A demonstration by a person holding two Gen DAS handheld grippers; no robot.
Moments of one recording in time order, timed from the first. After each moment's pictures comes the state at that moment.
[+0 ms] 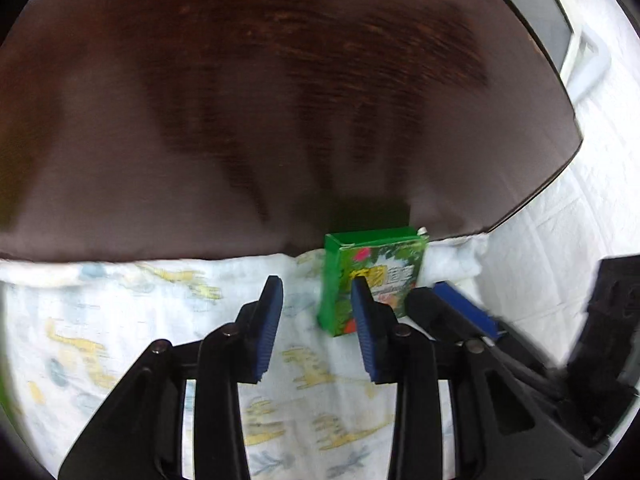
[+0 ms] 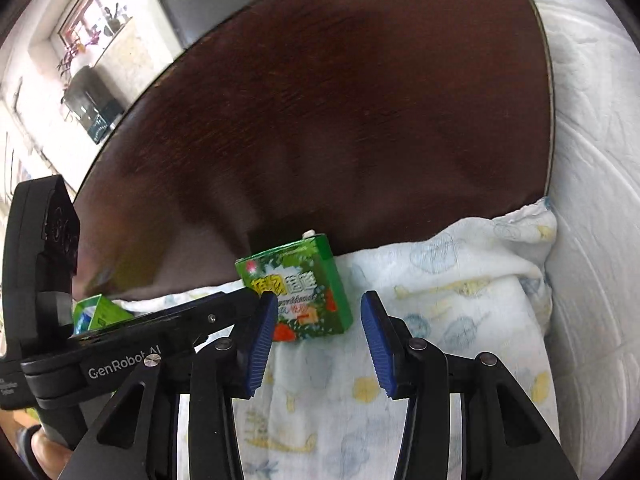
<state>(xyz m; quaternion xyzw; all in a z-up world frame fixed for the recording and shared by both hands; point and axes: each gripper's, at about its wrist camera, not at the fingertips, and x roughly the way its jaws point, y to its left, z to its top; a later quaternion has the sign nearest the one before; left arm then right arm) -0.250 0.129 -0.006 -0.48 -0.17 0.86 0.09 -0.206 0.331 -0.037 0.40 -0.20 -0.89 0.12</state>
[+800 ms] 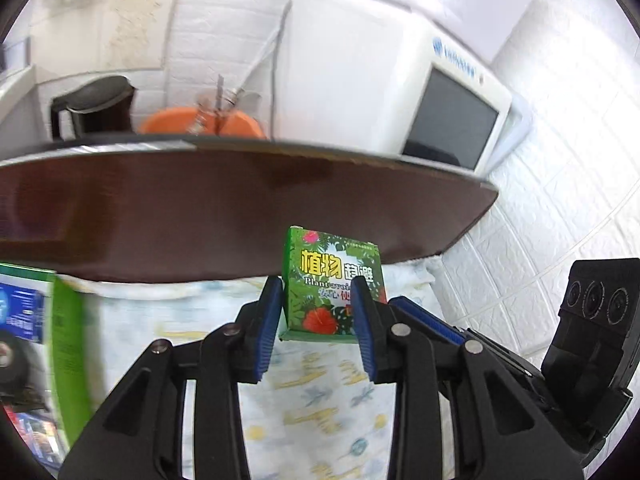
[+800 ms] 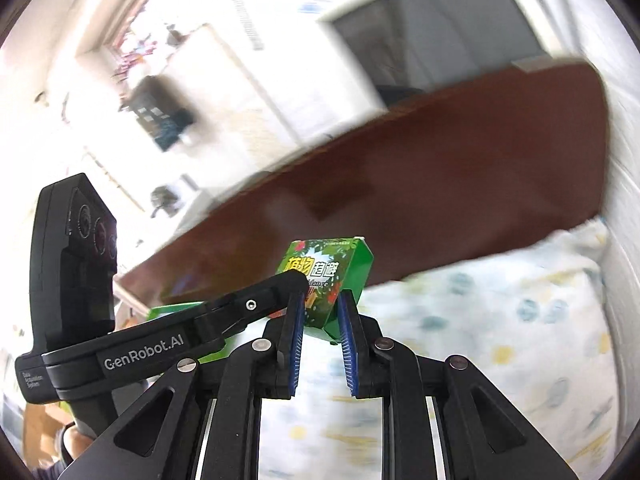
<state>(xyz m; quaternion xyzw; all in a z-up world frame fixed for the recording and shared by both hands) -0.159 0.011 0.129 -0.40 -0.16 0.89 0.11 -0.164 0.274 0.042 0.35 -0.22 -0.89 0.20</state>
